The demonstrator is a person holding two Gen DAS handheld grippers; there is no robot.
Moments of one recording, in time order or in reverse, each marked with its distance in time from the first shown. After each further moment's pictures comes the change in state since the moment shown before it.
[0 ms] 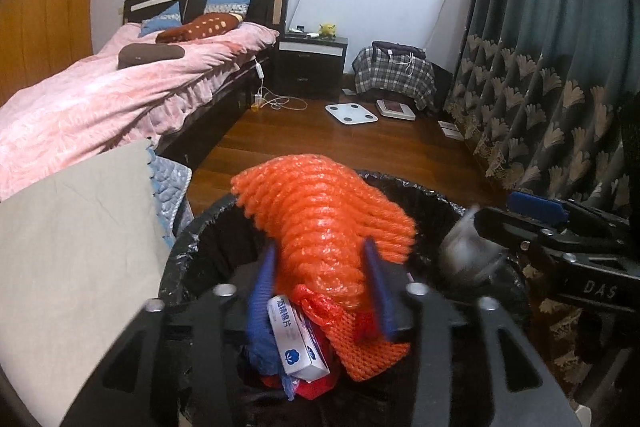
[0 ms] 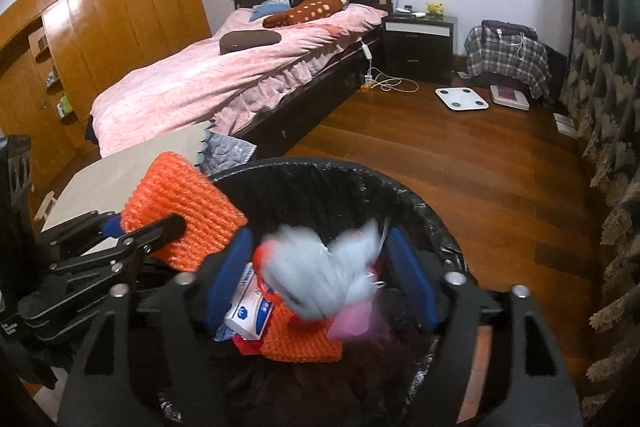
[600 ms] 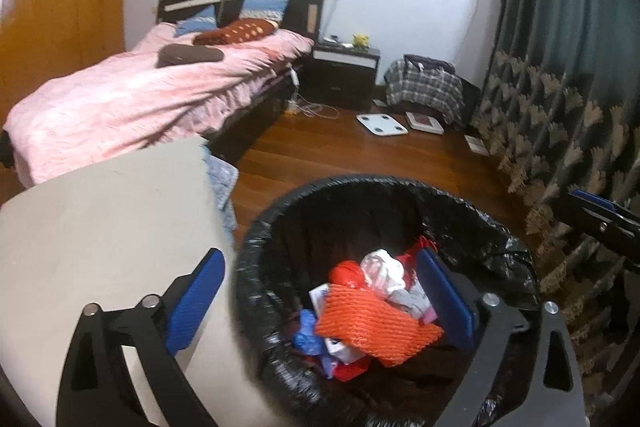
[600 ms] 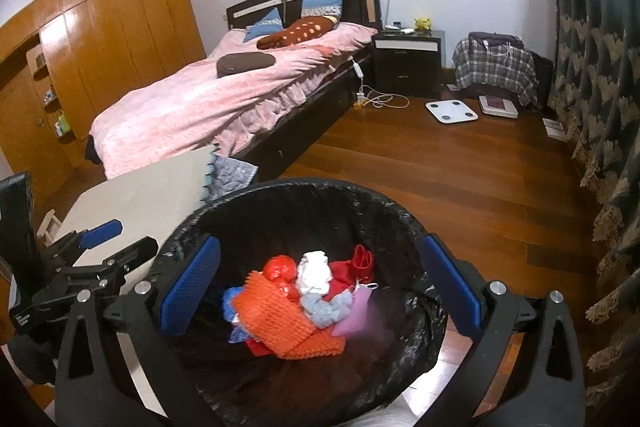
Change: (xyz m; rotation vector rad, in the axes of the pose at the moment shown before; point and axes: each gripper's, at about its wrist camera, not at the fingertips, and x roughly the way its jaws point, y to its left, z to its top) left arm -0.055 0.031 -0.006 -0.058 -0.047 0.116; right arm -0.048 0.005 0.003 0.025 -0.065 -0.007
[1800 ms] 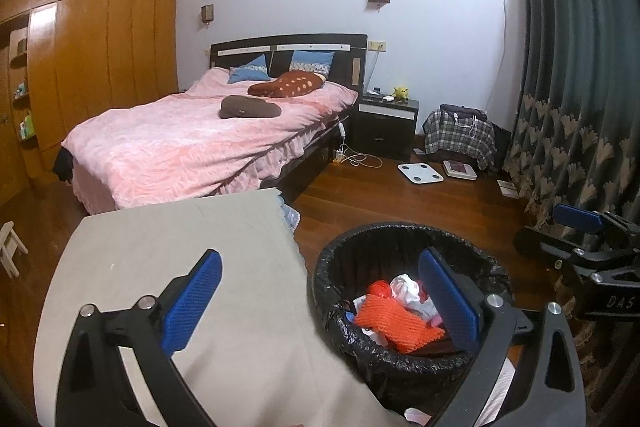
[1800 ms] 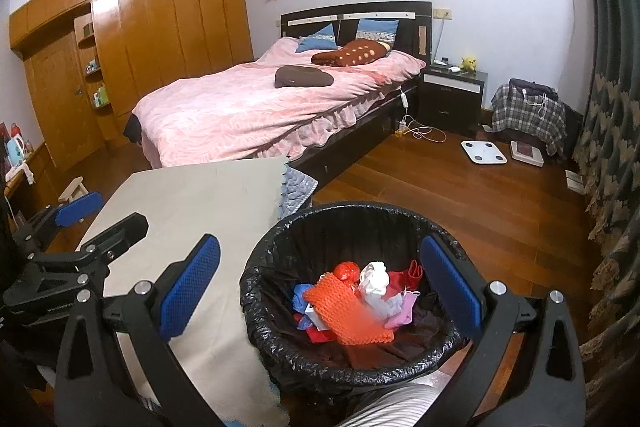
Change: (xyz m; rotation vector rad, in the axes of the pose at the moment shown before) left arm -0.154 0.002 0.003 -0.032 -0.163 0.161; right arm -0.095 0.103 0.016 -0.160 -0.052 0.086
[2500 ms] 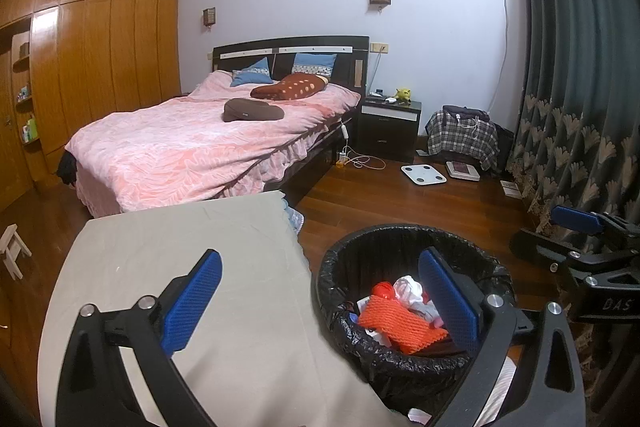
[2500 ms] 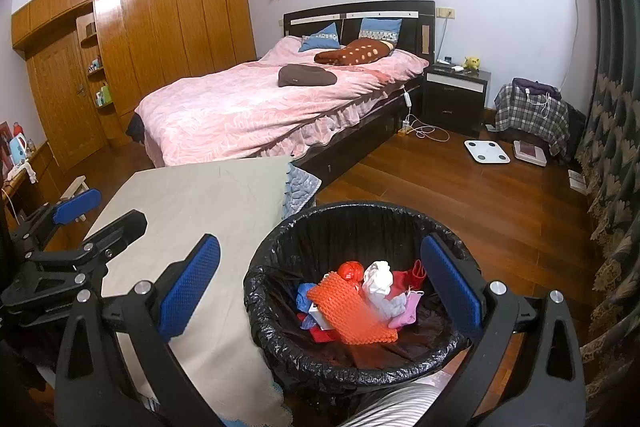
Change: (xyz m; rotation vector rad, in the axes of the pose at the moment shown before) left arm -0.002 0.002 -0.001 0.007 -0.007 0.011; right arm -0.001 0.003 0.000 -0.002 0.000 0.007
